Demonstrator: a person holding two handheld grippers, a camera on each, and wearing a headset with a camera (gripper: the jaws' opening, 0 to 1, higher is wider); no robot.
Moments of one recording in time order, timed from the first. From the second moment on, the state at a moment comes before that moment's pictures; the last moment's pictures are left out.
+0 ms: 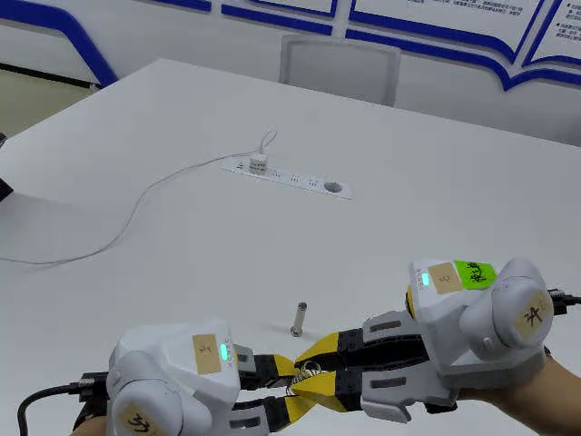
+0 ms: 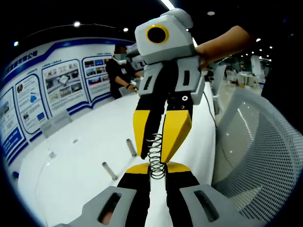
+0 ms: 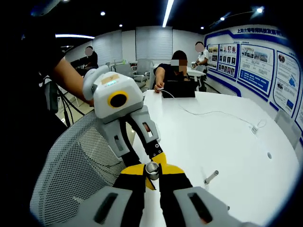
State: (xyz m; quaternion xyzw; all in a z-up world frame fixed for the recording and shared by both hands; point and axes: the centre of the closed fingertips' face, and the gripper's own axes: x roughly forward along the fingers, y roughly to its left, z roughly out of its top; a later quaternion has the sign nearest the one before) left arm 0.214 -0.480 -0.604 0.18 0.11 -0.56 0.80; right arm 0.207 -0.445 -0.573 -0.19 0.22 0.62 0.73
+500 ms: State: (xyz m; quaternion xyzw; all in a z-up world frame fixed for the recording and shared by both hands) left arm 0.237 -0.454 -0.604 0.14 0.14 -0.49 0.85; right arm 0.232 -0.437 -0.570 -0.20 0.22 0.61 0.74
